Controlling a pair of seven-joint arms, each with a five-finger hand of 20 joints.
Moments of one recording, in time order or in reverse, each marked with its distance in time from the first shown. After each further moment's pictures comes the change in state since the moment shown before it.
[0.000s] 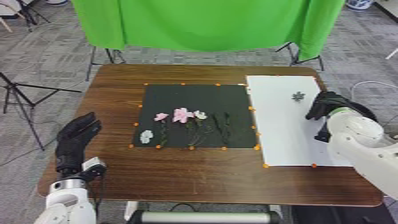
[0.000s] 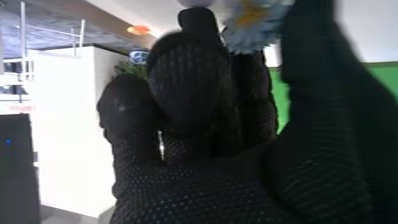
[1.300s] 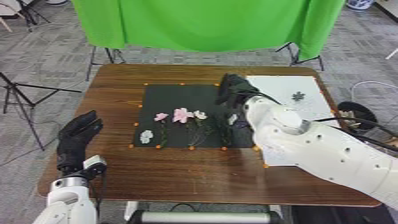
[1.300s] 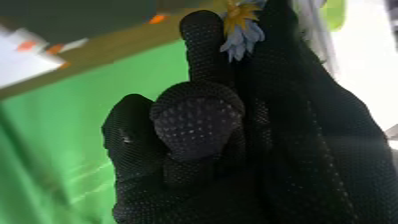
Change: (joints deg) left arm -1.0 0.0 0.4 0.3 -0.3 -0.6 -0.6; right arm 22.1 -18.2 -26.2 -4.3 9.0 9.5 -12.4
